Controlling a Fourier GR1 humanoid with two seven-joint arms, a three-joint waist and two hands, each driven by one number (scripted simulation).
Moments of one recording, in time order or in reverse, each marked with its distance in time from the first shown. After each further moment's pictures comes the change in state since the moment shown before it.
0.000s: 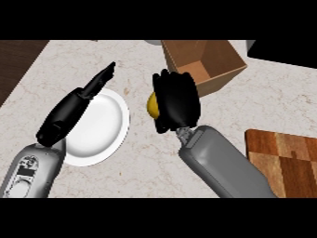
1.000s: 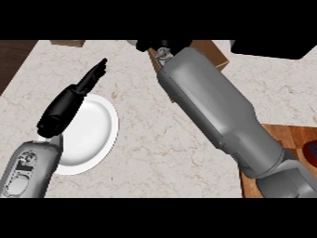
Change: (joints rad) left arm -0.016 0.007 0.043 0.062 -0.023 0.041 -0.014; right arm -0.571 0.008 -0.218 0.553 -0.032 -0.352 0.379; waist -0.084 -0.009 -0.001
